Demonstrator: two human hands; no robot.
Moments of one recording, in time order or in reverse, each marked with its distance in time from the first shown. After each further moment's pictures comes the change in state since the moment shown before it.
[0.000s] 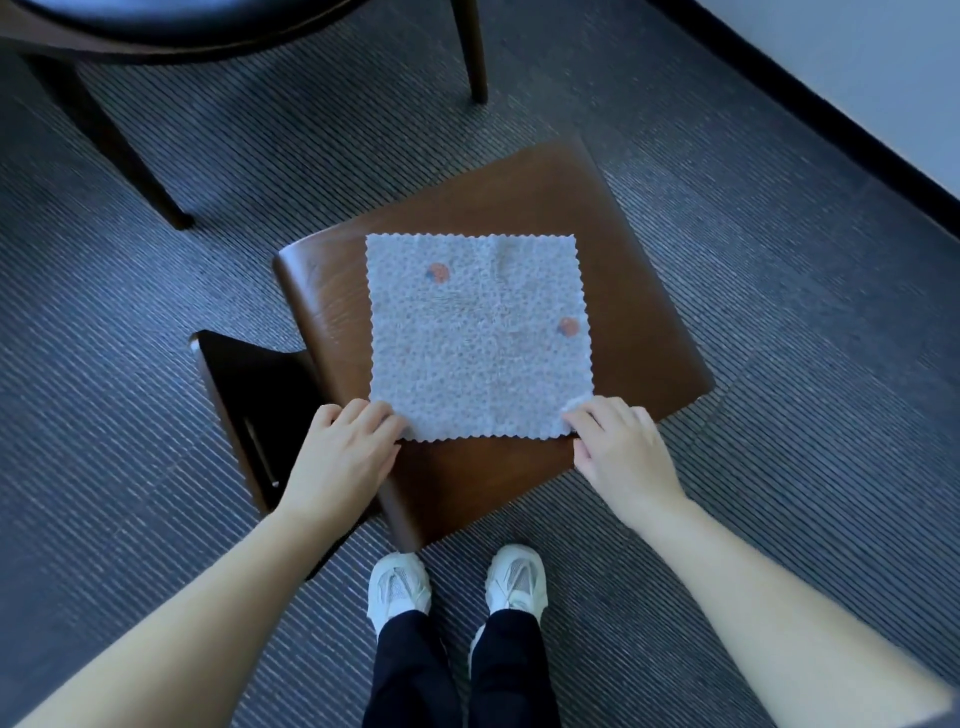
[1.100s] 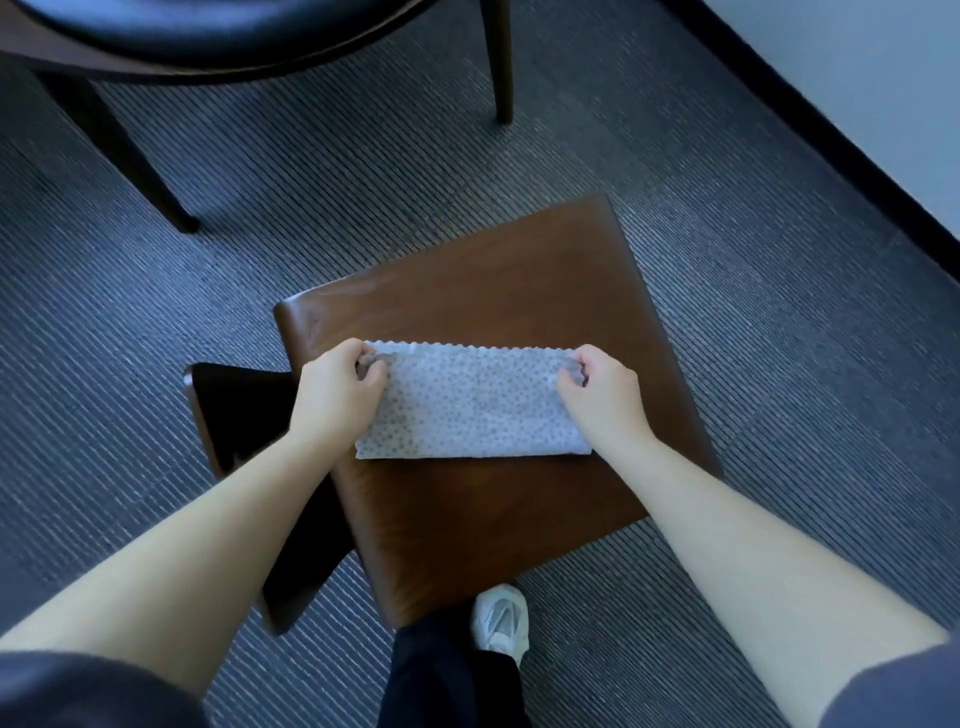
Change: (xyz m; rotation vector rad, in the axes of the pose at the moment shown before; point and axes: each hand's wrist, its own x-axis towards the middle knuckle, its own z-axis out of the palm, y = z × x) left_hand 0.126 -0.037 -0.034 -0.654 -0.041 -0.868; right_hand 0.151 0.010 -0.035 0.671 -0.175 0.639
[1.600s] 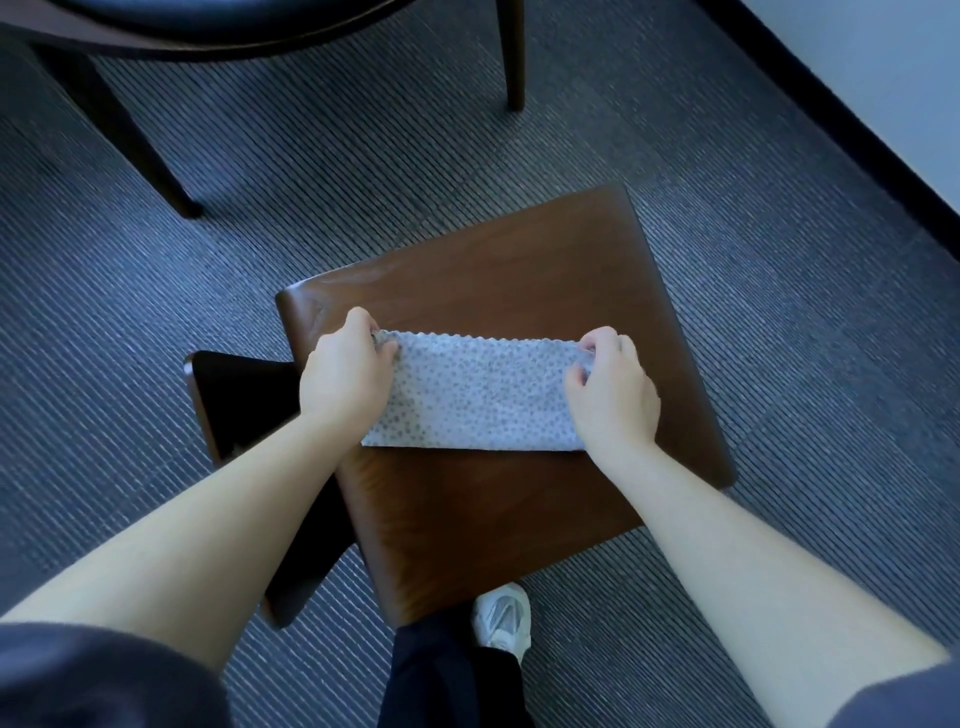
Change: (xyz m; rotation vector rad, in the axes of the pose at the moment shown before) left_hand 0.009 0.011 0.006 0.229 0.045 -0.012; right_hand -0.003 -0.005 0.012 -0.400 0.210 -0.041
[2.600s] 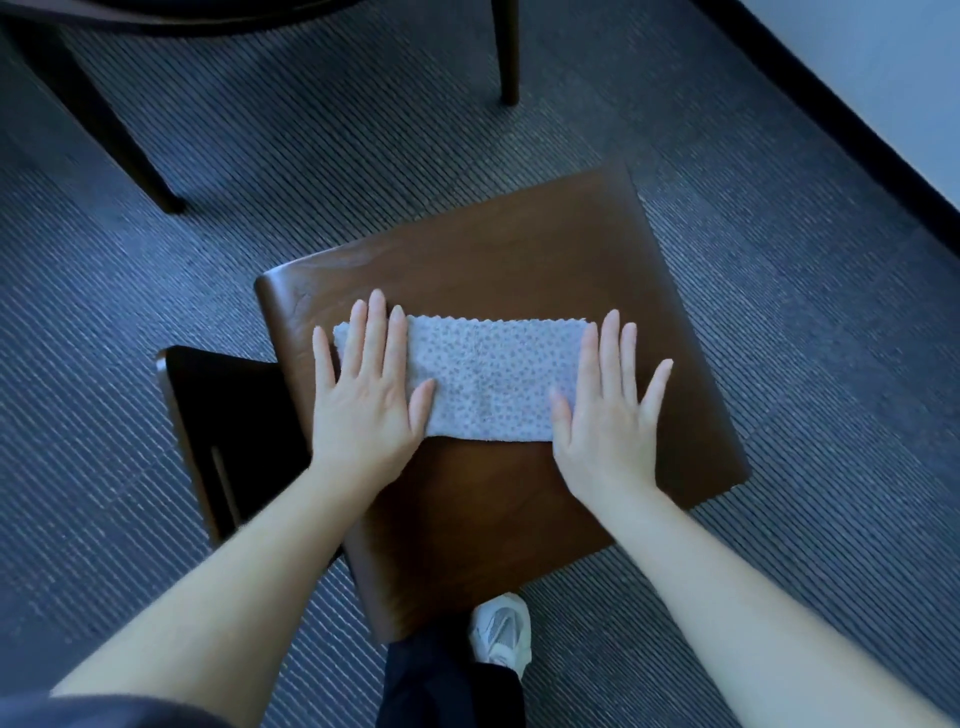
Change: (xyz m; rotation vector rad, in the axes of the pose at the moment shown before) left_hand -0.029 -0.026 0.055 0.403 0.116 0.446; right_hand -0.032 0.028 0.033 -0.298 0.050 -0.267
